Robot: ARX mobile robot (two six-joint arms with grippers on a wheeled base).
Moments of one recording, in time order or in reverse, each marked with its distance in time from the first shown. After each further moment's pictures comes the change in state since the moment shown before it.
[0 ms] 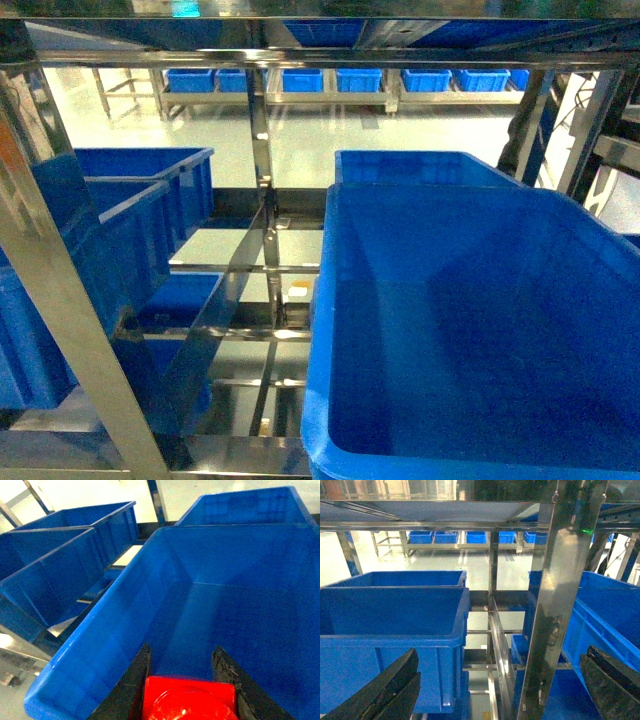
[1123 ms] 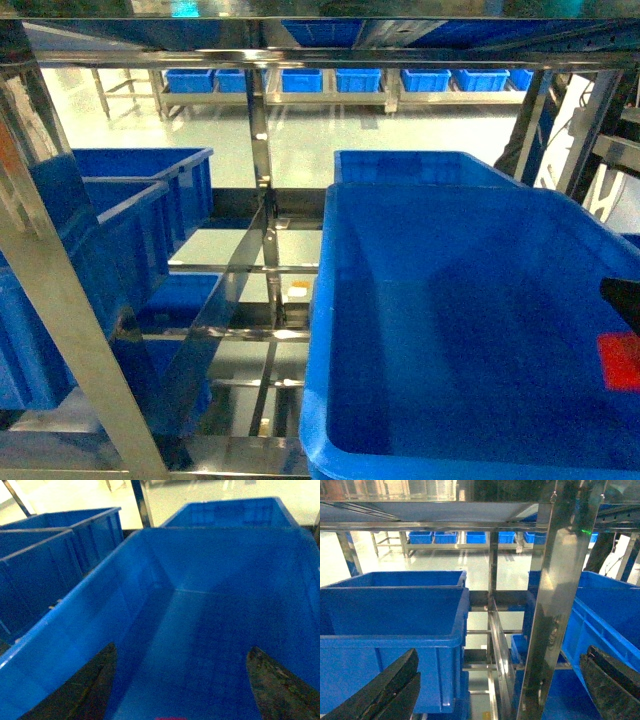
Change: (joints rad) left arm 0.000 0.000 0.000 0.000 0.000 0.000; right arm -0.054 0.412 -0.051 0.499 0.000 -0.048
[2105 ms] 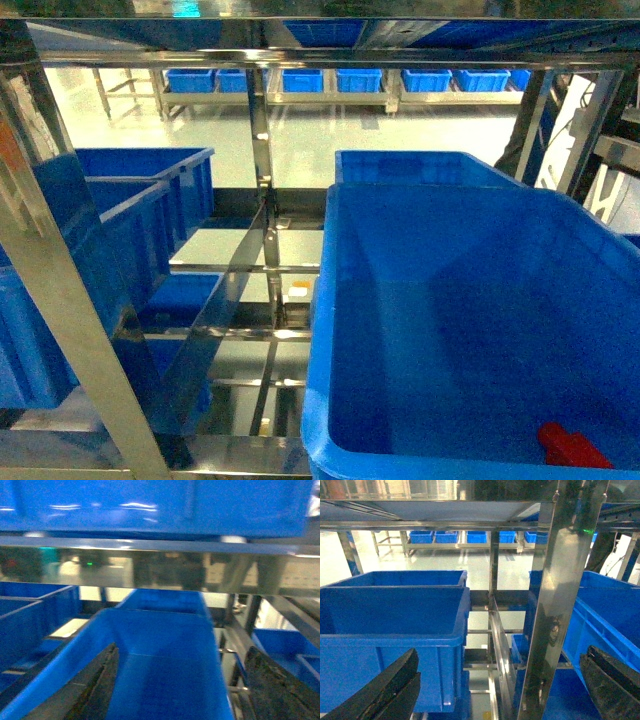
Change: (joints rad) left arm 0.000 0.000 0.000 0.000 0.000 0.000; right arm 0.111 -1.085 -0.028 -0.750 0.339 -0.098
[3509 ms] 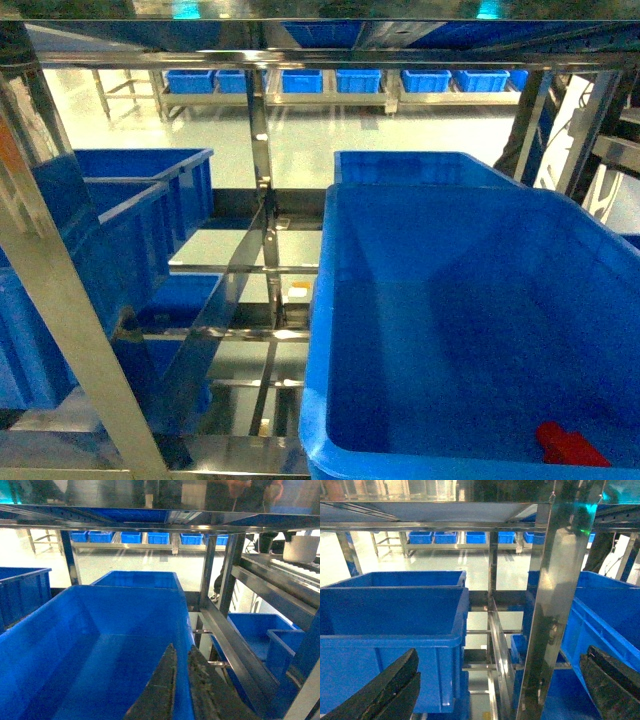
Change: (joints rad) left arm 0.000 0.000 0.000 0.000 0.001 0.000; right arm -0.205 -0.361 -0.251 -0.114 -0.087 -0.035
